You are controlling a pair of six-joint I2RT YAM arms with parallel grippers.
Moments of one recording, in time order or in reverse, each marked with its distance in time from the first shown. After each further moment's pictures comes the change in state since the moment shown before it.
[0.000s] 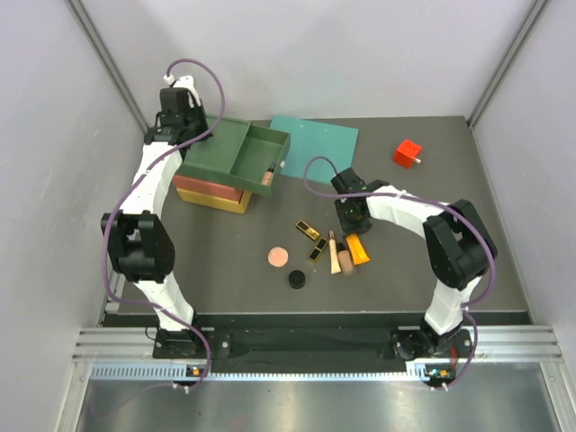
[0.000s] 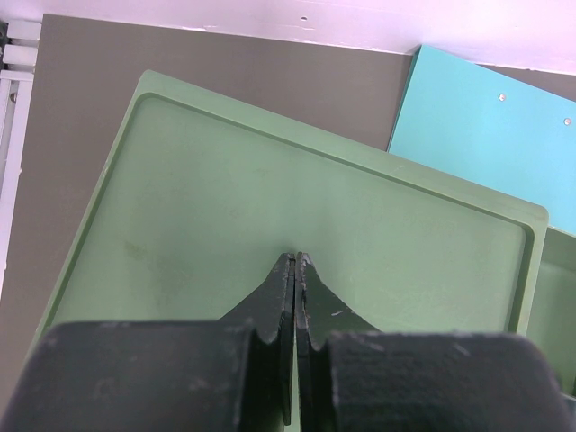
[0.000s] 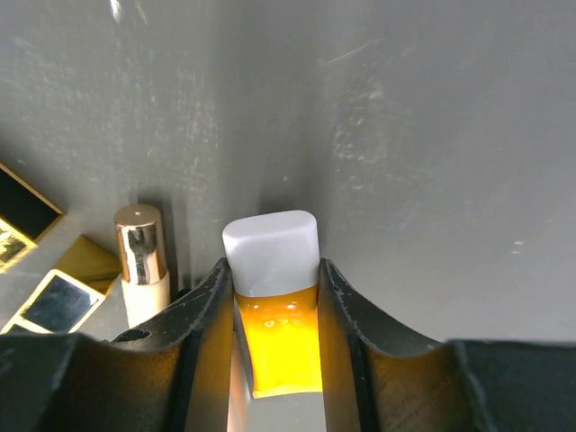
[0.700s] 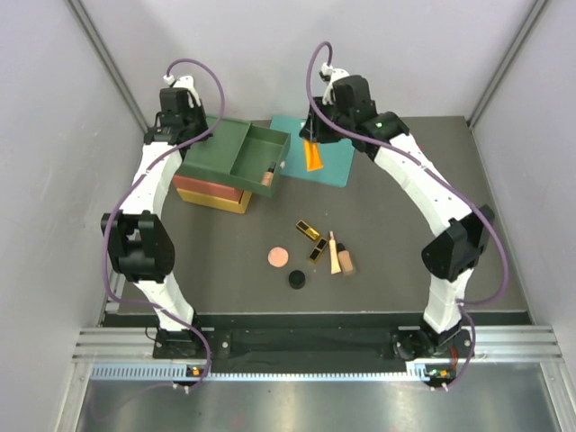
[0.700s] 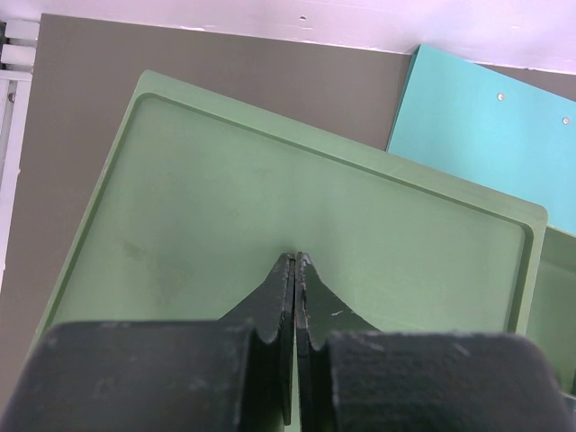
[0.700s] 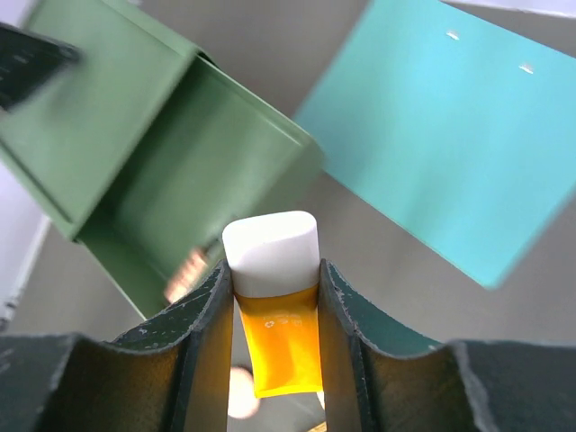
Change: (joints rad) left arm 0.000 0.000 0.002 -0.002 0.005 0.000; right arm -0.008 0.067 0.837 -0.037 -0.184 -0.007
